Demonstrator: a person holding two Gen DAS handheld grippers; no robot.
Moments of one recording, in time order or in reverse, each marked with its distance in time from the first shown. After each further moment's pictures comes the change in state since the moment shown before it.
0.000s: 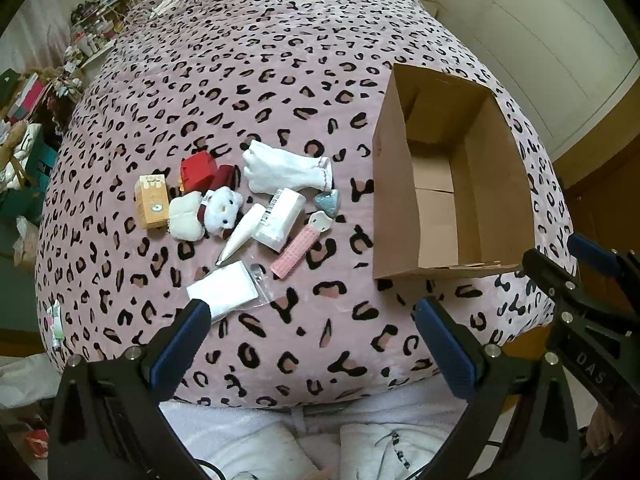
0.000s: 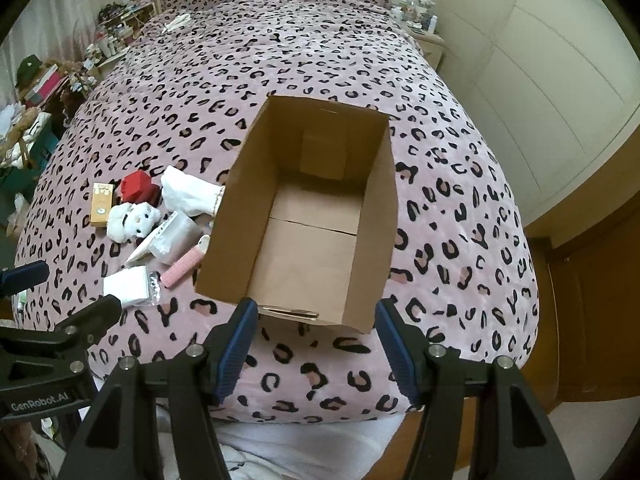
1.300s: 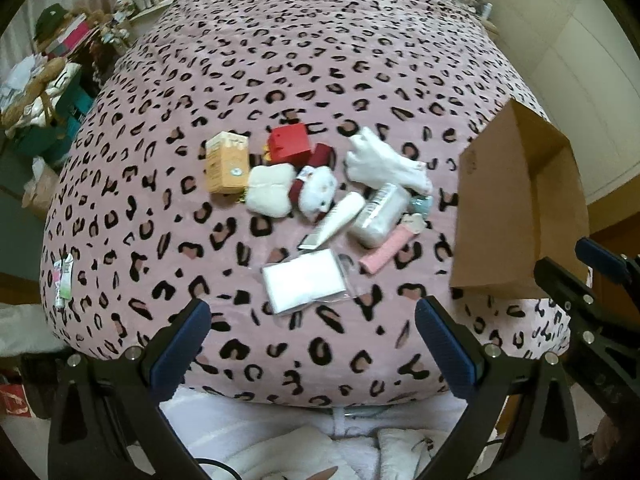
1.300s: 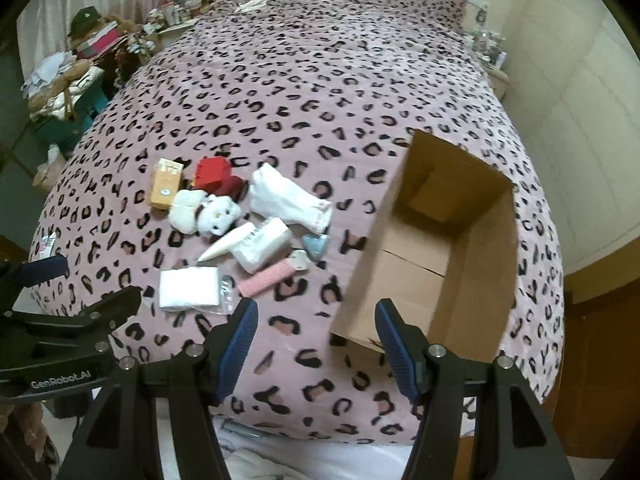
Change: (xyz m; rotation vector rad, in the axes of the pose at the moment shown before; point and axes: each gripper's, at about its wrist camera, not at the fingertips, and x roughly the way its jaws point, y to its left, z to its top) left arm 0.012 0.122 -0.020 -0.171 0.009 0.024; right arm 0.003 0.115 0.026 -0.191 -0.011 0.098
